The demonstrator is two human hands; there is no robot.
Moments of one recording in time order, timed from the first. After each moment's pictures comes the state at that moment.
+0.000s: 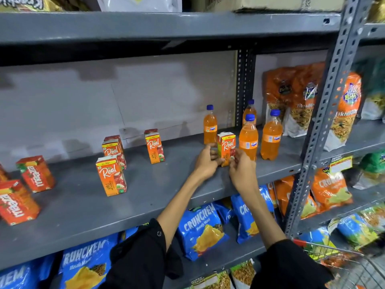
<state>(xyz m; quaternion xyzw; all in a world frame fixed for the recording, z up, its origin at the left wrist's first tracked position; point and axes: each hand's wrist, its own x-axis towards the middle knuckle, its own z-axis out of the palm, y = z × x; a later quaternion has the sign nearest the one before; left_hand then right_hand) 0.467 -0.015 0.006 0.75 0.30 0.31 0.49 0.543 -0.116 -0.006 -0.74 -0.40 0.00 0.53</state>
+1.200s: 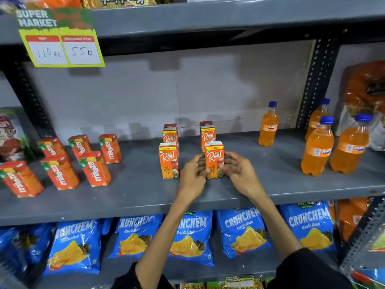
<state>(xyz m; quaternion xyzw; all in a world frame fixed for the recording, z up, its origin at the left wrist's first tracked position) 0.290 0.003 -0.016 0.69 0.41 0.42 0.42 0.446 -0.044 -0.012 -0.54 -0.56 0.29 0.55</state>
